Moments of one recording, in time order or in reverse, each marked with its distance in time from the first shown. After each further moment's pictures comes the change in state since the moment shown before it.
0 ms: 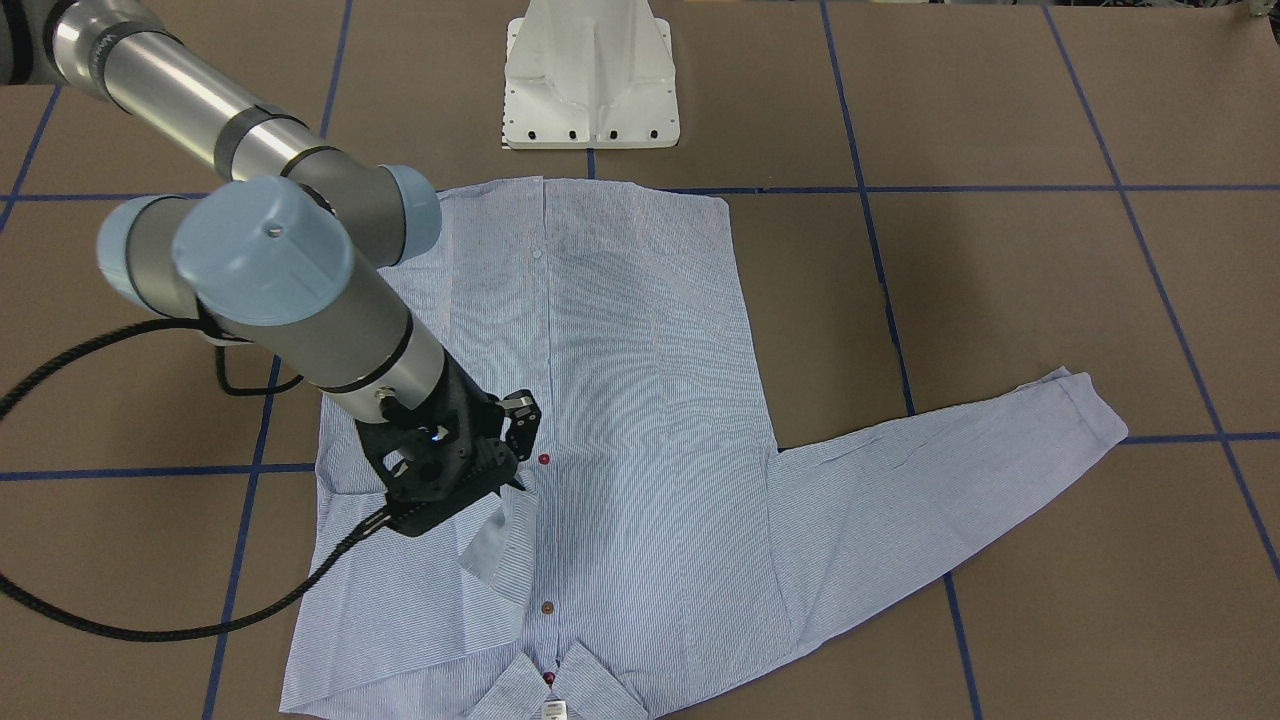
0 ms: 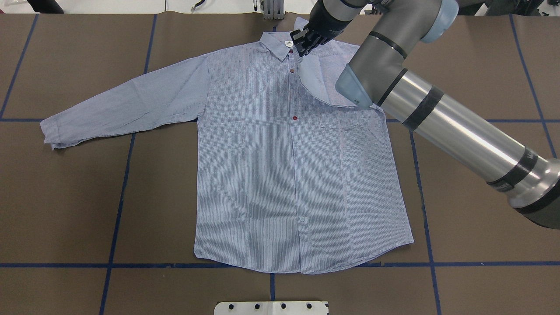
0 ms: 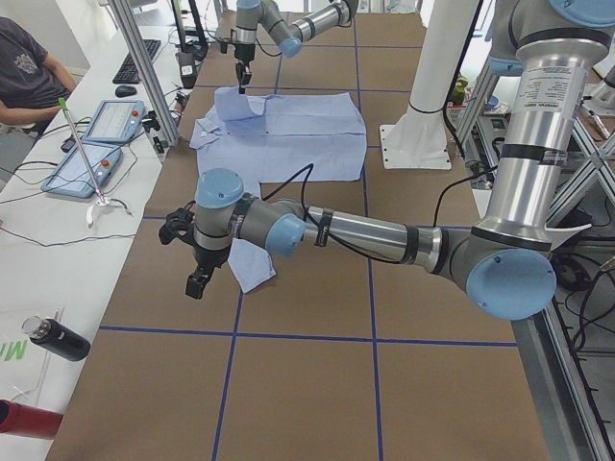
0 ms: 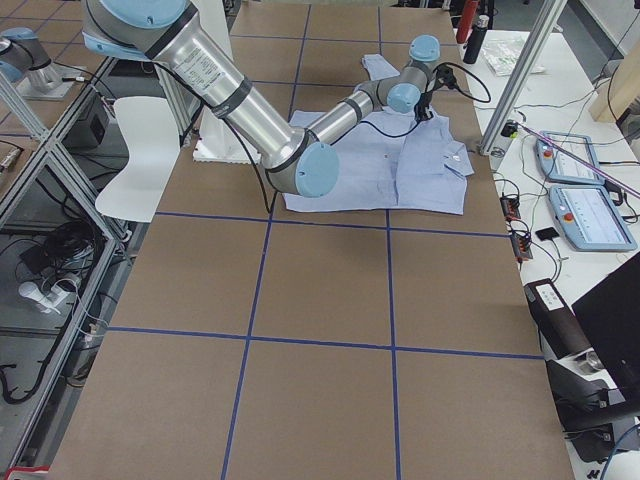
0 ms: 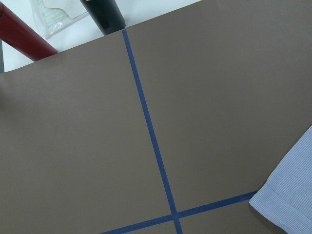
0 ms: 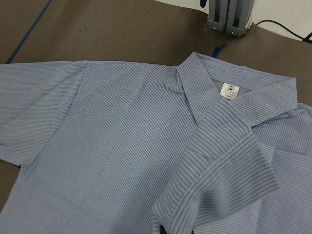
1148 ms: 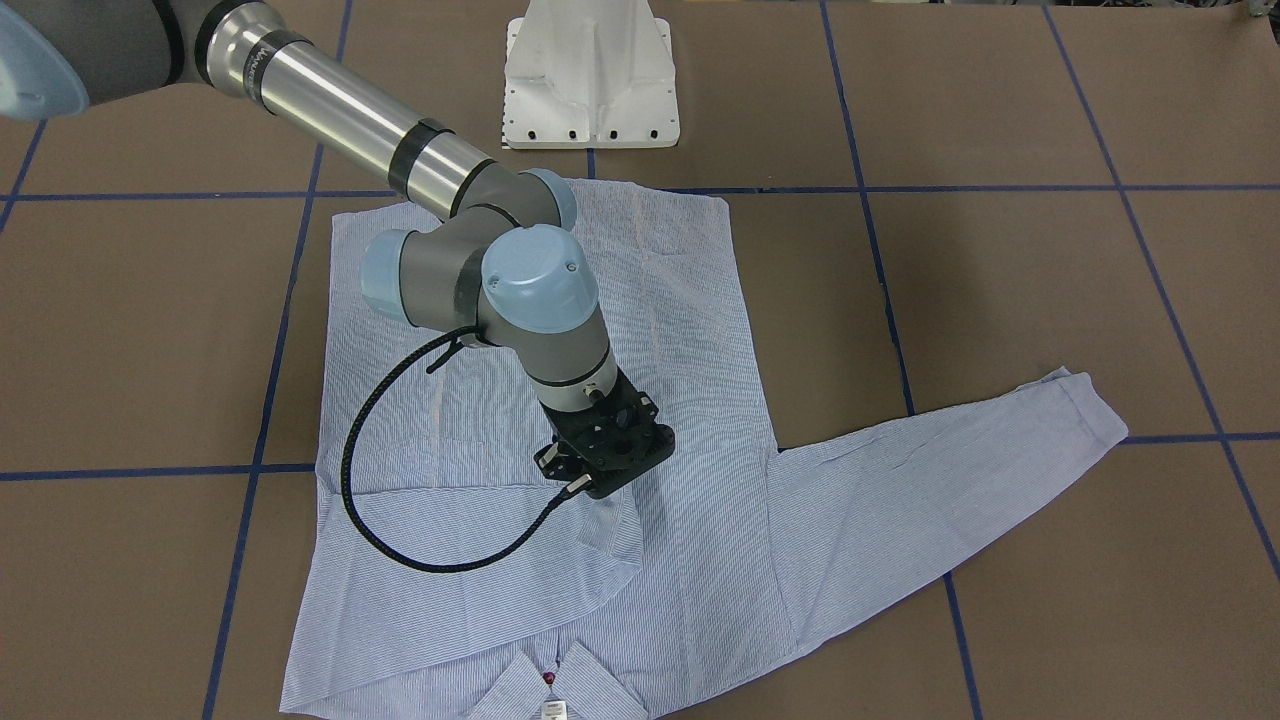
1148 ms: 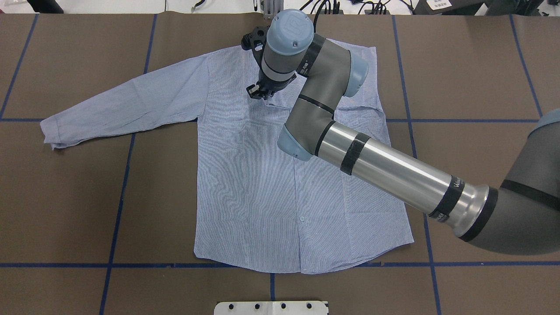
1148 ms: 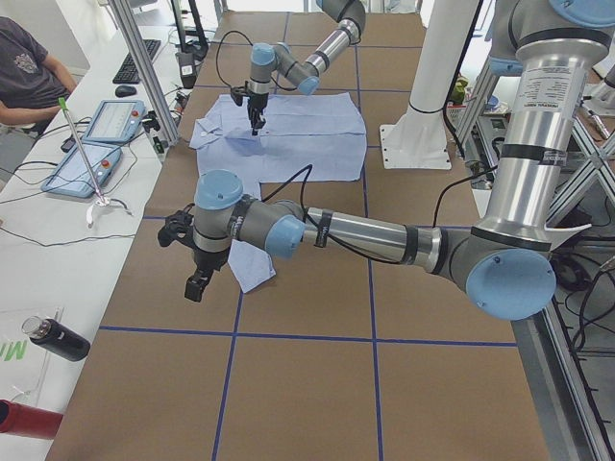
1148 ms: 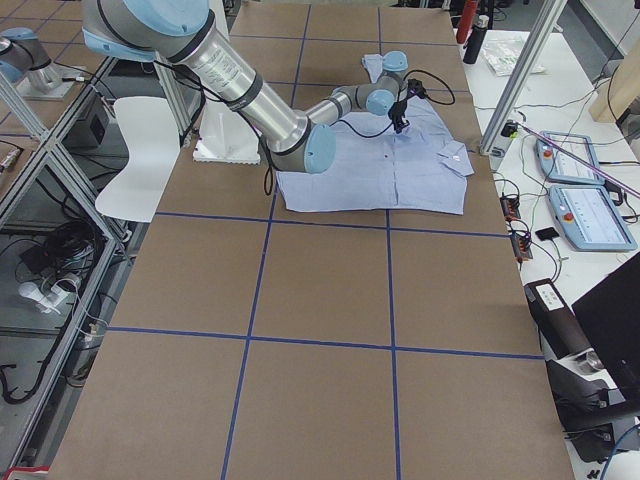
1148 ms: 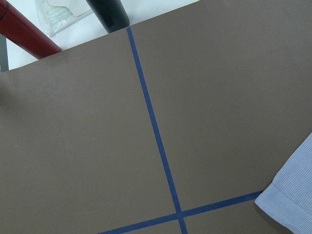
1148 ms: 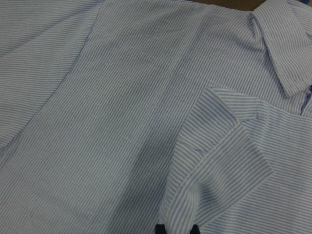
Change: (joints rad) left arm 0.000 -0.002 0.007 0.001 0.019 0.000; right arm -0.184 0.129 -0.220 0.048 -0.223 0.013
